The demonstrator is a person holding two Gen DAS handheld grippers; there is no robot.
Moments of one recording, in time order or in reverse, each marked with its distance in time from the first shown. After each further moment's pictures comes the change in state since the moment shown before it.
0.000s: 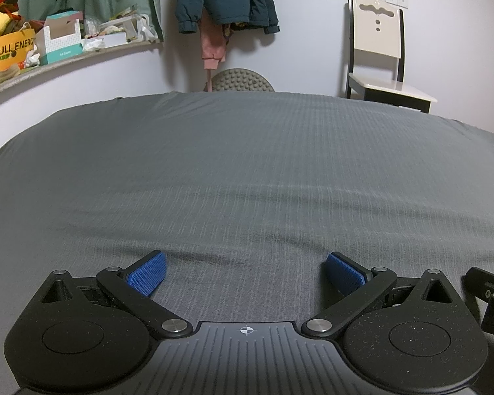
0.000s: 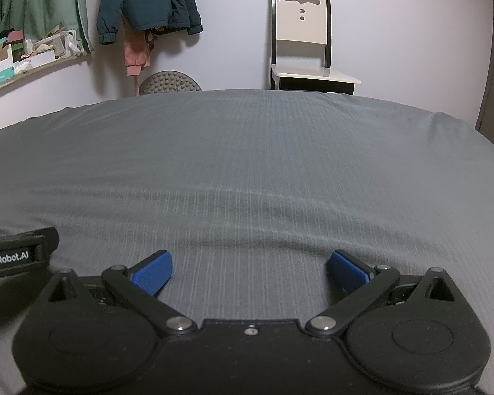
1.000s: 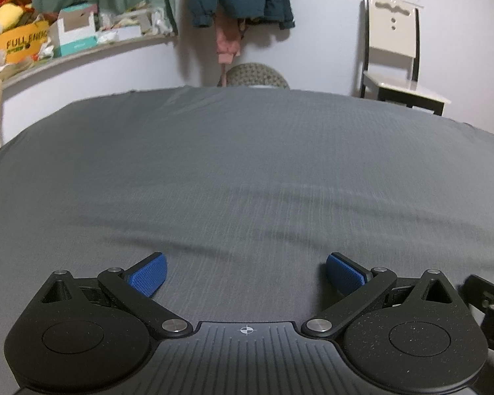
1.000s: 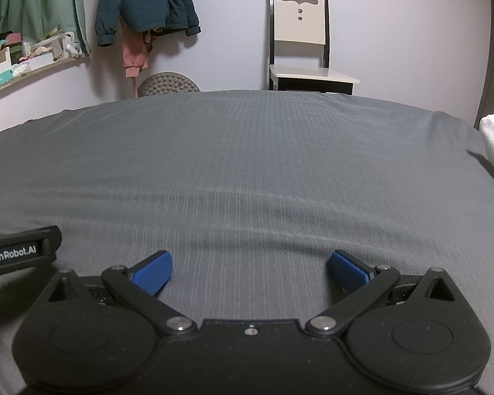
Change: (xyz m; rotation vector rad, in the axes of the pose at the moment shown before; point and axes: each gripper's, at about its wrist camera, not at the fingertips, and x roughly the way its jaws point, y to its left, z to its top) left arm -0.018 -0.005 0.001 -0.057 0.030 0.052; right arm -0.001 -0.002 -0.001 0.011 -0.006 0.014
